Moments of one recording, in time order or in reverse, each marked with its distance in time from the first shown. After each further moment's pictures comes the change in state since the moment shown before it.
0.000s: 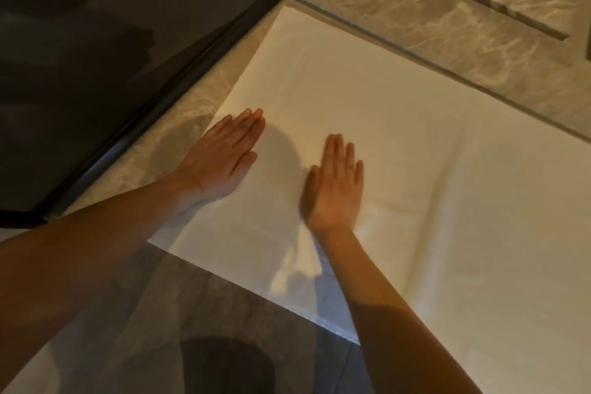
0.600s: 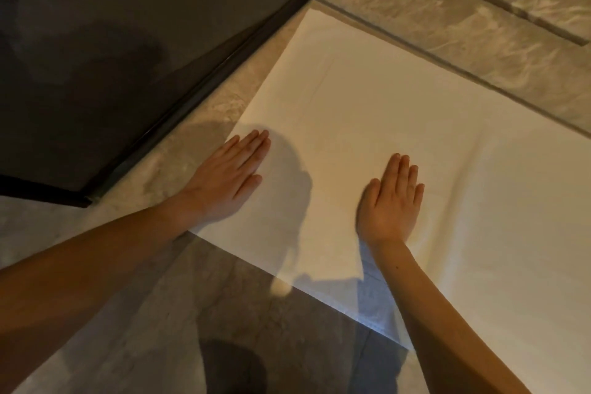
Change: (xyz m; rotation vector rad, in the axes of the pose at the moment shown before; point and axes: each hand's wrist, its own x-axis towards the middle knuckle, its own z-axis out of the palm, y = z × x) left_hand -0.064 0.006 -0.007 -0.018 -0.091 -0.012; right_hand -0.028 0.041 -0.026 -0.026 0.021 0.207
